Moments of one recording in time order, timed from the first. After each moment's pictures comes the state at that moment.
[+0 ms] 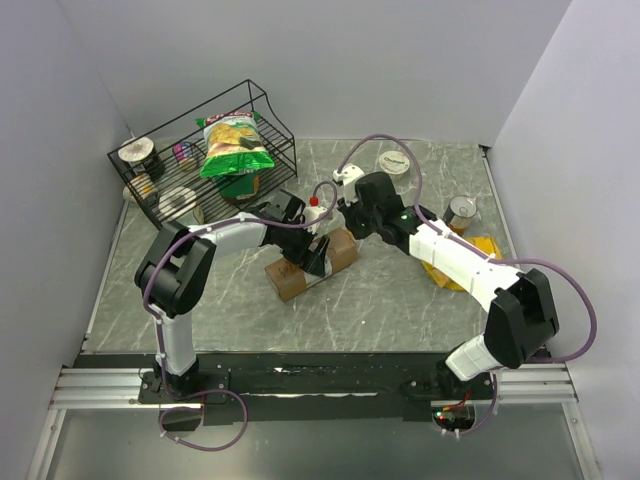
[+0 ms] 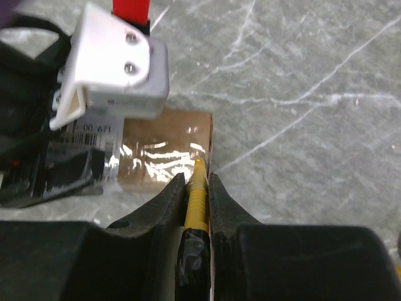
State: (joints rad) left arm -0.57 1.92 1.23 -0.36 0.52 0.01; right arm 0.59 1.49 1.19 -0.40 0.02 -0.07
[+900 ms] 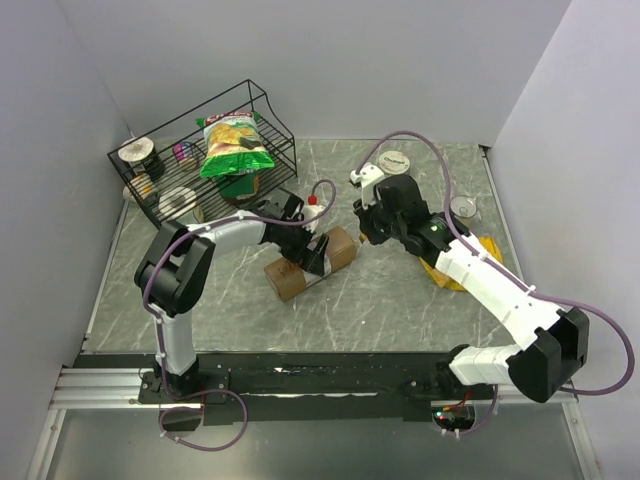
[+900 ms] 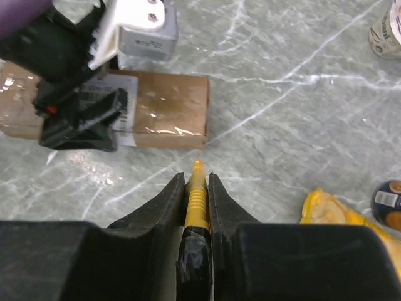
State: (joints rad) left arm -0.56 1.91 1.24 -0.38 0.53 0.01; right arm 0.59 1.28 1.19 -0.58 0.03 -0.08
